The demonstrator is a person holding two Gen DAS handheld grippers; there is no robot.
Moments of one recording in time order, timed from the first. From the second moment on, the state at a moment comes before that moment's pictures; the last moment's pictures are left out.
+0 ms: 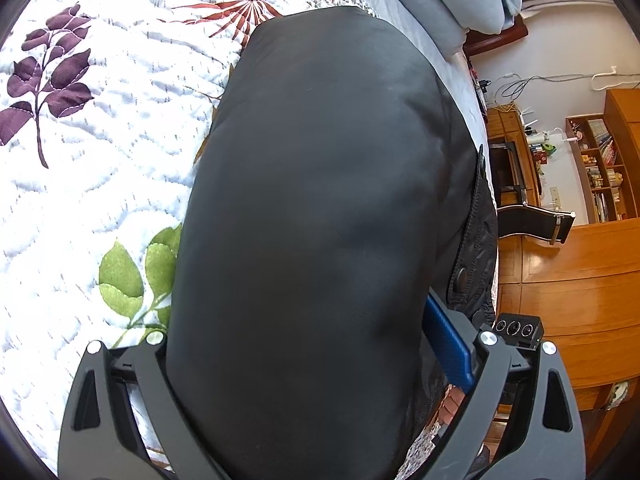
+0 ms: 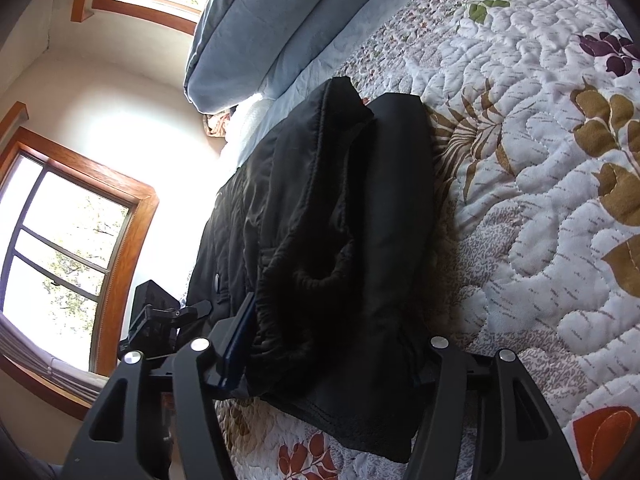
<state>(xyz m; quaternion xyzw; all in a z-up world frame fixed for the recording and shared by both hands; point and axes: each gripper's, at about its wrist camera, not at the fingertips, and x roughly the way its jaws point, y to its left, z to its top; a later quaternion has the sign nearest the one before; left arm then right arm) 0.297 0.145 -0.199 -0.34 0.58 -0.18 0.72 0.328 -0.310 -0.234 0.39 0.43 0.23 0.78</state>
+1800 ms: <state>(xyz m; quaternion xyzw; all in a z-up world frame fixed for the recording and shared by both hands) 0.132 0.204 -0.141 -0.18 0.53 -0.02 0.83 0.155 -0.361 -0.187 0.28 0.48 0.08 0.83</state>
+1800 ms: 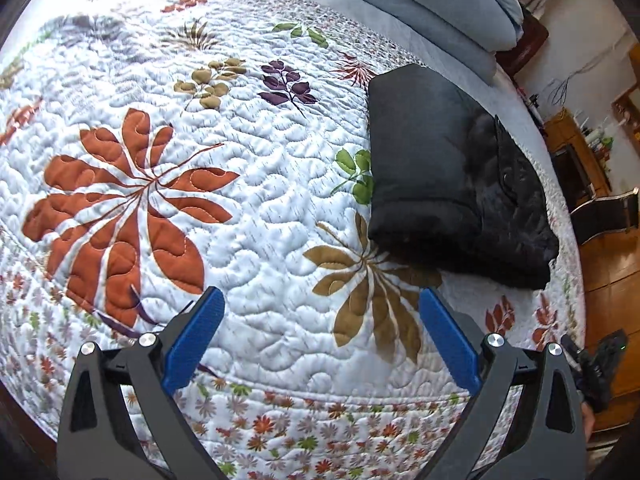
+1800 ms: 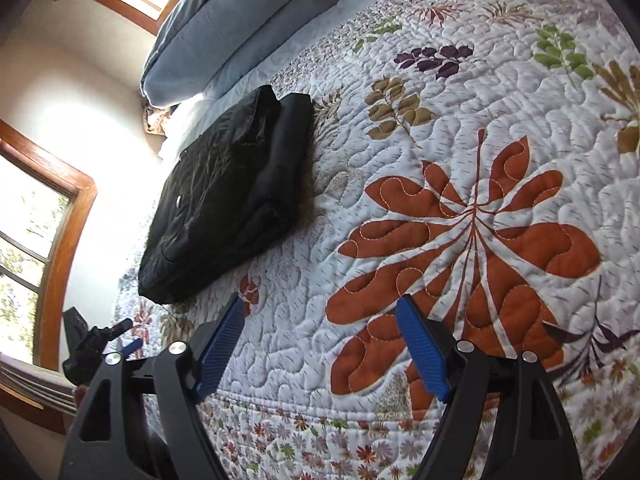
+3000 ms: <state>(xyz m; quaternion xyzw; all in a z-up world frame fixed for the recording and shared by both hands) 0.055 0.098 -0.007 -0.02 0.42 -0.04 0.91 0.123 -0.200 -0.070 0.07 0.44 0.02 0.90</state>
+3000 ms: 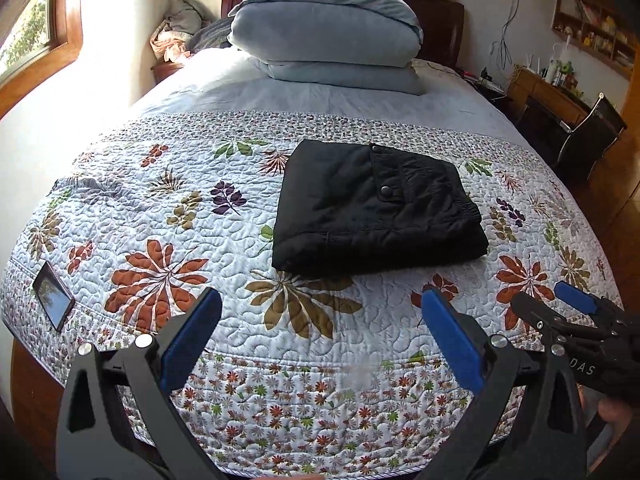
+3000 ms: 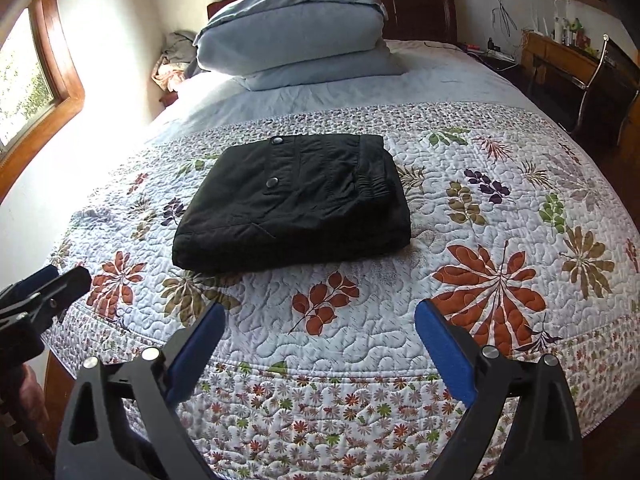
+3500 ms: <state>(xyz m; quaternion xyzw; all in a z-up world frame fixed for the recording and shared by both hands) 0.064 0.105 -0.013 -0.01 0.42 -0.02 0.91 0.127 -0.189 -0.072 0.05 0.45 0.01 0.89</state>
